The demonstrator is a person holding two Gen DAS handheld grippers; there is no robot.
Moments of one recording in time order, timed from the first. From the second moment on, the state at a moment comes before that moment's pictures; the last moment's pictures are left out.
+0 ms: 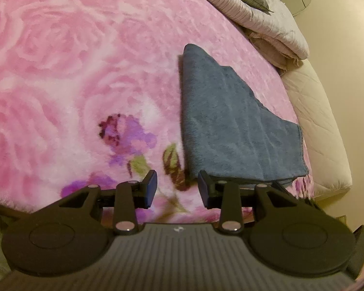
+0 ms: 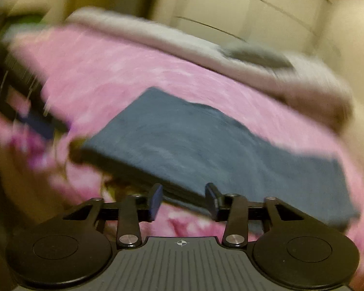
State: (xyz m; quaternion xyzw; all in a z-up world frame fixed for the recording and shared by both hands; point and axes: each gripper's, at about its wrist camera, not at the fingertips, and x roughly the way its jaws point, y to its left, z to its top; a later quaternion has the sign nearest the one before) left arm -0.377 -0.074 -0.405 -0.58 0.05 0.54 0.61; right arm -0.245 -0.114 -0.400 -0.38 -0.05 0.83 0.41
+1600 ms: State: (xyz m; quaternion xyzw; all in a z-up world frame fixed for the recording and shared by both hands) left arm -0.277 0.087 -0.352 -0.47 0.05 0.46 0.75; right arm -0.052 0.014 -0.369 0.15 0.45 0.73 0.50
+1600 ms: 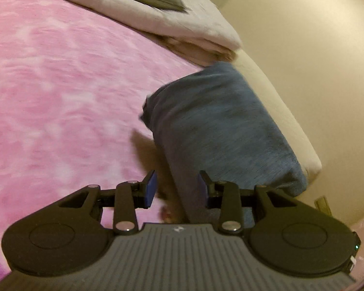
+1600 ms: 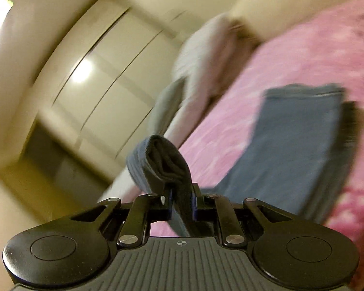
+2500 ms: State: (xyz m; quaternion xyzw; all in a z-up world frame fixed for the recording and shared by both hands) left arm -0.190 0.152 -0.390 -0.49 0.11 0.43 0.75; right arm 0.024 0.023 -0.347 0.09 0.34 0.69 0.64
